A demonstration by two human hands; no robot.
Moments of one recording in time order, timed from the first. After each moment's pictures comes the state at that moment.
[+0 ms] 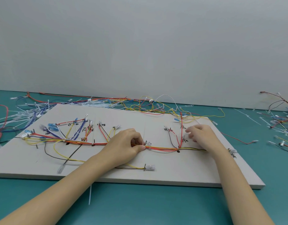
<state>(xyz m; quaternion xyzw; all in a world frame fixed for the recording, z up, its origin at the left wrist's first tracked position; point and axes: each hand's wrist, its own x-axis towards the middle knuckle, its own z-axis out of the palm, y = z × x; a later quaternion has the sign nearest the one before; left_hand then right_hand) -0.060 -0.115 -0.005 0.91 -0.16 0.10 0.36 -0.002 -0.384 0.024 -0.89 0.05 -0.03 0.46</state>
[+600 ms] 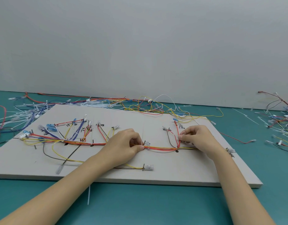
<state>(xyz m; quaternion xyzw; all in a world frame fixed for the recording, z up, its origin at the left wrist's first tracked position) -0.060 -0.115 -0.005 0.92 -0.16 0.11 0.36 -0.007 -0.385 0.021 -0.86 -0.01 0.02 0.52</state>
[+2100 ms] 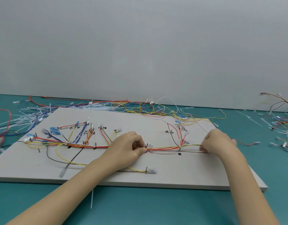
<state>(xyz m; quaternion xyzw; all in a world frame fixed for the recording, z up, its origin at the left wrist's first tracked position) -0.063 -0.115 -0.004 0.92 -0.16 0.11 0.35 -0.022 -0.395 0.044 -0.98 0.16 0.01 0.13</state>
